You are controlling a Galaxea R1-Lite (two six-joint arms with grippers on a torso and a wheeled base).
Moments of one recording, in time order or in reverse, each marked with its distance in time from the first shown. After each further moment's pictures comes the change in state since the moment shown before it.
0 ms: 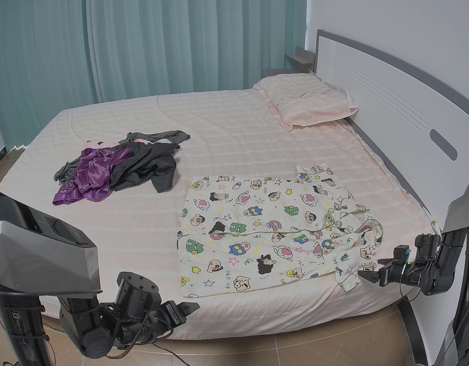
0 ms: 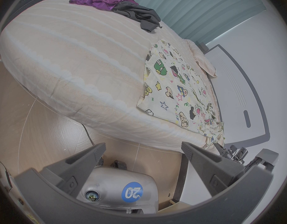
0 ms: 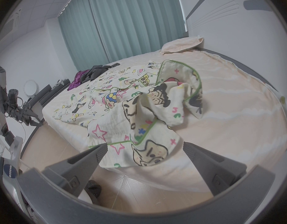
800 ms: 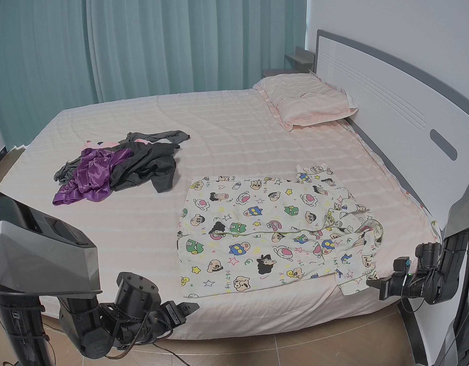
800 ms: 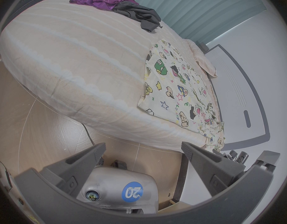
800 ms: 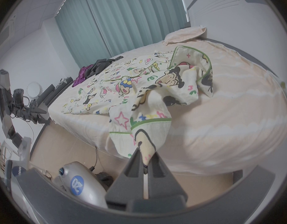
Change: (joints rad) left arm 0.000 0.000 0.004 -0.002 0.000 -0.001; right arm 0.027 -0.039 0.153 -0.011 -0.002 0.024
